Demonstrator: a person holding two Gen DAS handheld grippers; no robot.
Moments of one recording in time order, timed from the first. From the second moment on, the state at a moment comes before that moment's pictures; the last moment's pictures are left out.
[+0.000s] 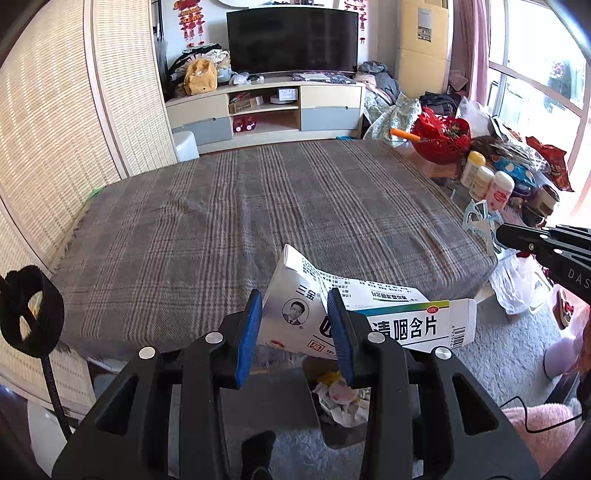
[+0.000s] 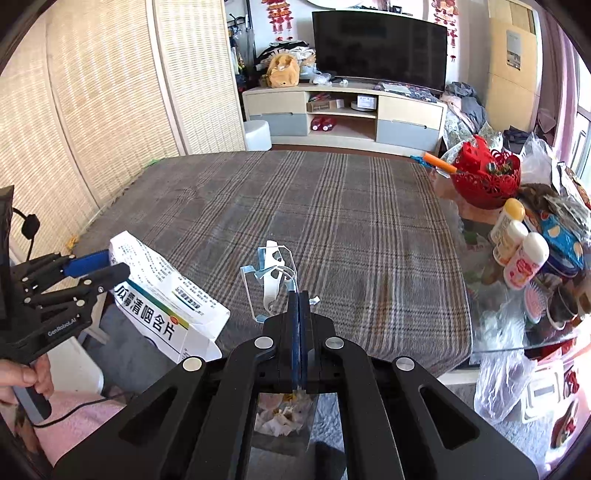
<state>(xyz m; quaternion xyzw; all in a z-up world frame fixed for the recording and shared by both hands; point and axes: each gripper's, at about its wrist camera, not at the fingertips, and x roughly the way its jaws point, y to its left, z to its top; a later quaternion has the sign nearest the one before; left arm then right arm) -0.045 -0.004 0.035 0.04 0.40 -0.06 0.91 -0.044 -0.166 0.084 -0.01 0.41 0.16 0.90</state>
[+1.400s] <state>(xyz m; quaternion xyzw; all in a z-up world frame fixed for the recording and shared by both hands) -0.050 -0.042 -0.212 -0.02 0.57 -0.08 0.82 -0.050 -0.147 -0.145 0.07 0.55 0.14 0.82</state>
